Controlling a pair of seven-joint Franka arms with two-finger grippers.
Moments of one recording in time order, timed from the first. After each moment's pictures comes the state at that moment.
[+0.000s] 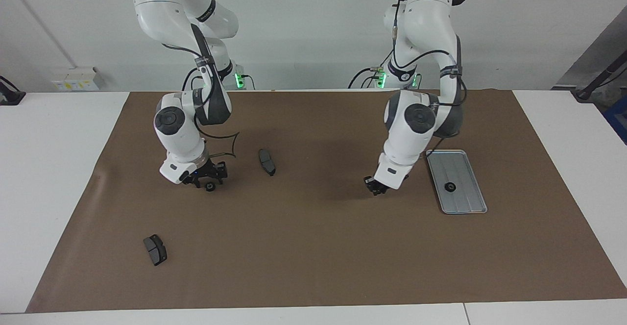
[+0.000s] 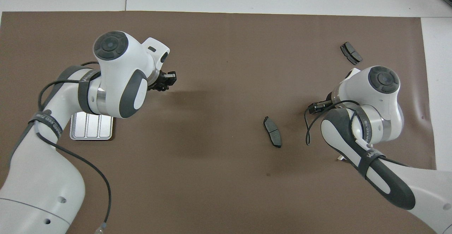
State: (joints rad) left arm -0.43 0.41 0.15 -1.71 -0.16 2.11 -0.31; right arm -0.18 0.31 0.27 -2.07 -0.11 2.32 0.00
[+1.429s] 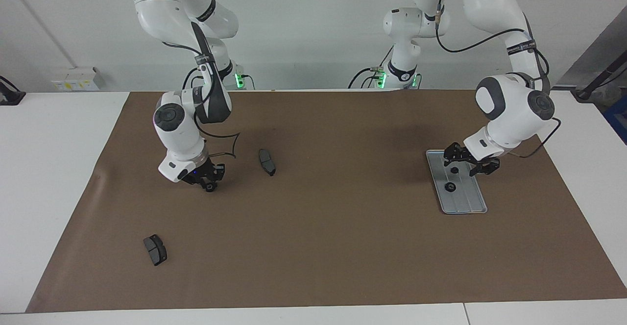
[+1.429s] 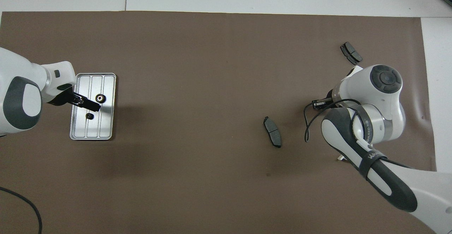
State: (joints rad) left arm -0.10 0.21 0.13 -1.94 -0.16 2.07 0.53; right arm -0.18 0.29 0.28 -2.05 -0.11 2.31 0.06
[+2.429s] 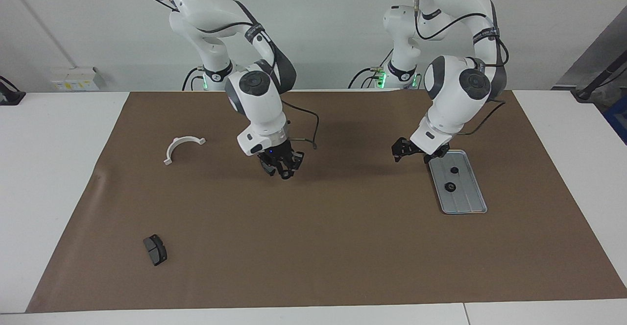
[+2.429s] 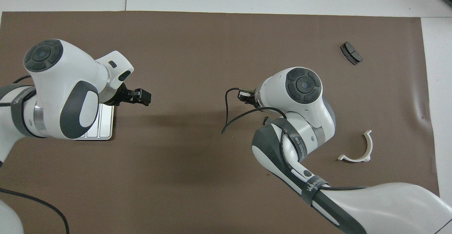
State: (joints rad) left arm -0.37 0.17 0.13 -1.91 -0.15 2.02 -0.08; right arm 0.00 0.37 0.53 -1.87 -0.11 2.37 0.88
